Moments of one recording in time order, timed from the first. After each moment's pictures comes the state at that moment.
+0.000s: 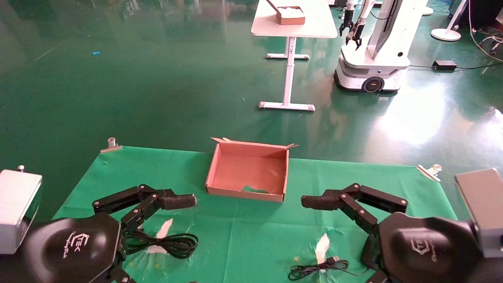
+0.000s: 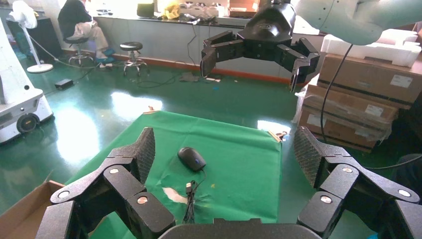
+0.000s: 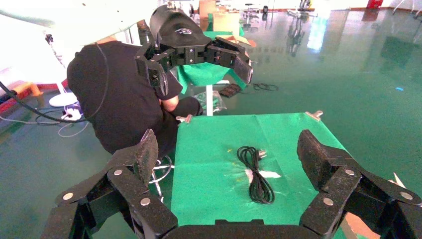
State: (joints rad) left arm -1.08 0.61 0.28 -1.28 0.74 1.49 -0.19; right arm 1.08 -0.61 -0.28 1.28 -0.73 -1.49 0.19
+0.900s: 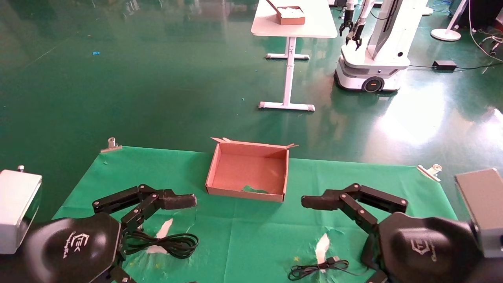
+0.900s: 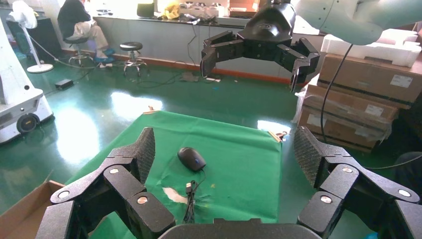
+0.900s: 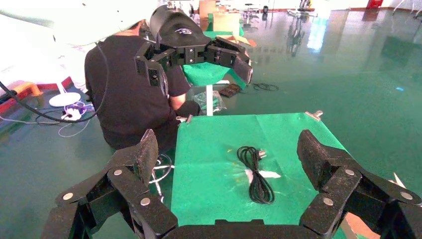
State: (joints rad) left arm -1.09 0.60 0.32 -1.29 0.82 1.49 -0.20; right arm 1.09 -0.60 -0.31 1.29 -0.79 -1.50 0.20
